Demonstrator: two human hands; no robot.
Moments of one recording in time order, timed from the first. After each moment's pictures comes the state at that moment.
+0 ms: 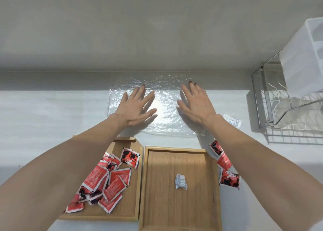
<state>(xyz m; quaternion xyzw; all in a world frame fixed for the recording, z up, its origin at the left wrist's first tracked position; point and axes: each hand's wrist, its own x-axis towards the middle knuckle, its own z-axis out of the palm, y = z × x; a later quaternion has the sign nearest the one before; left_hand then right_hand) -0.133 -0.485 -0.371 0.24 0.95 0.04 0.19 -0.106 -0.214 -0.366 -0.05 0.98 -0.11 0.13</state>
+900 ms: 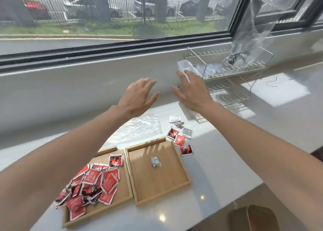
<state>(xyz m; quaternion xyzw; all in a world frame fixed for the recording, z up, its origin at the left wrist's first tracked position) -0.009 -0.397 -0.115 0.45 0.88 0.16 -0.09 0.083 -0.184 -0.105 0.09 0.98 -0.04 -0.17</state>
